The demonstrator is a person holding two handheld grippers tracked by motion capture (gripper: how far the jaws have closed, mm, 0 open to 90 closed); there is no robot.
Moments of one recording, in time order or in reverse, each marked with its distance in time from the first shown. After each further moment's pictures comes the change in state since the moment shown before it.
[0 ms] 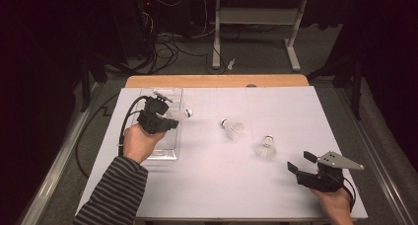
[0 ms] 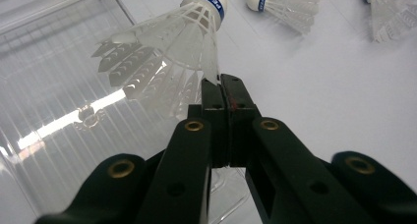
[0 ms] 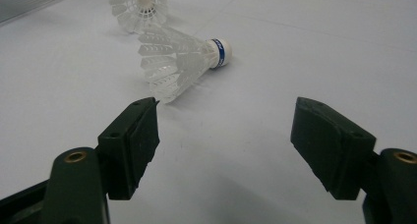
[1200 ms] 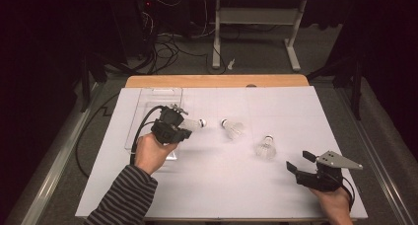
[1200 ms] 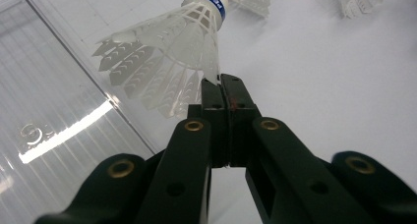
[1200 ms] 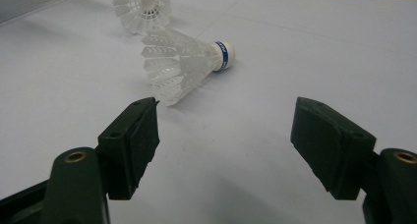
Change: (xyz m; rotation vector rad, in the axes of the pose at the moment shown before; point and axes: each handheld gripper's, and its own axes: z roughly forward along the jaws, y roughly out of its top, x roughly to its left) left arm -0.031 -0.032 0.008 0.033 -0.051 0.081; right arm 0.001 0.001 0.002 -0.002 0.006 -0.013
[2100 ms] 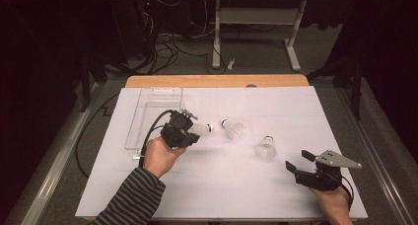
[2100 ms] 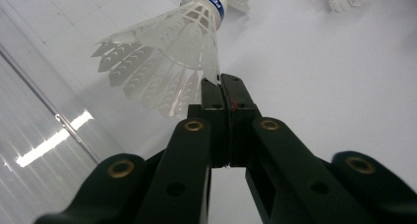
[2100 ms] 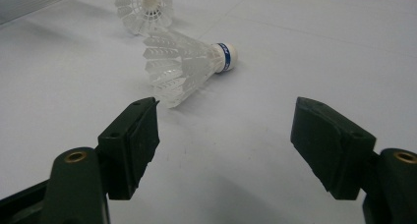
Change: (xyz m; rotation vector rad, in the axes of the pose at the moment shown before) left arm -0.015 -0.013 0.015 0.029 -0.017 0.017; right arm 0.000 0.001 0.002 -0.003 0.010 -0.001
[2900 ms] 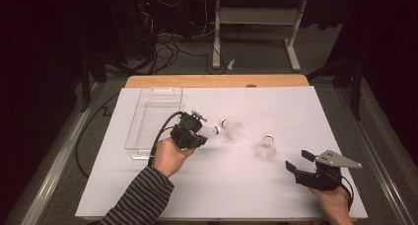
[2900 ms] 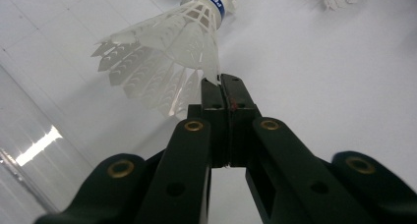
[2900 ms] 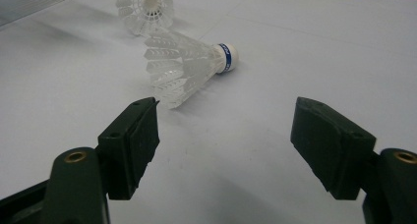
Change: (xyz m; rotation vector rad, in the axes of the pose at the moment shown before) left arm -0.012 -0.005 0.021 0.030 -0.011 0.007; right arm 0.000 0.000 0.000 0.000 0.003 0.002
